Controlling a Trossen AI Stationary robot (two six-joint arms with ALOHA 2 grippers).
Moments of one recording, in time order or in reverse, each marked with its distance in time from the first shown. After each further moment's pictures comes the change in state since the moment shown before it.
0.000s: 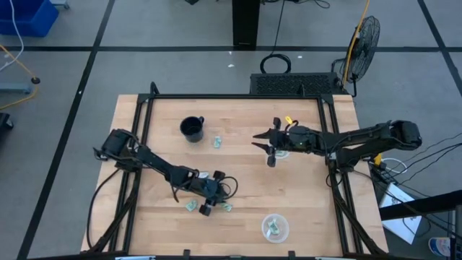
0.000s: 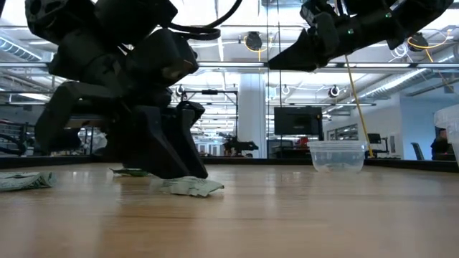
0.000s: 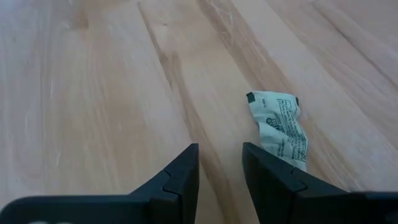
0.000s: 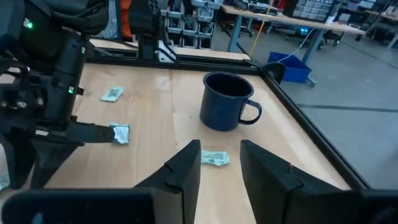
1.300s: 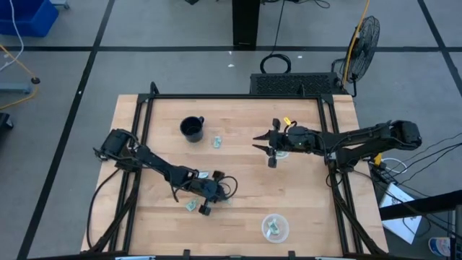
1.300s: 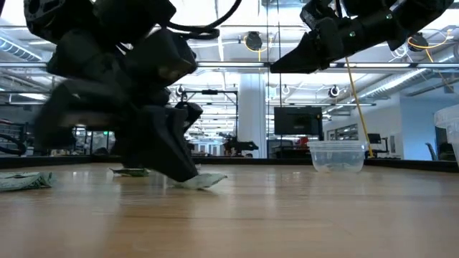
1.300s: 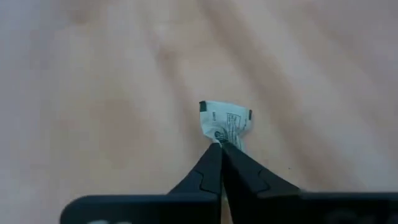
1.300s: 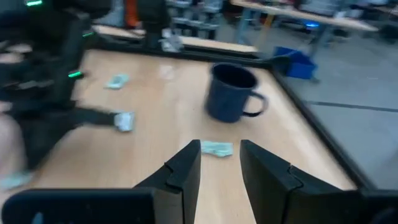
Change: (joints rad) left arm -0.001 -0.012 -0.003 0.006 -0.016 -0.016; right arm 0.004 0.000 -0.001 -0.041 -0.034 -0.025
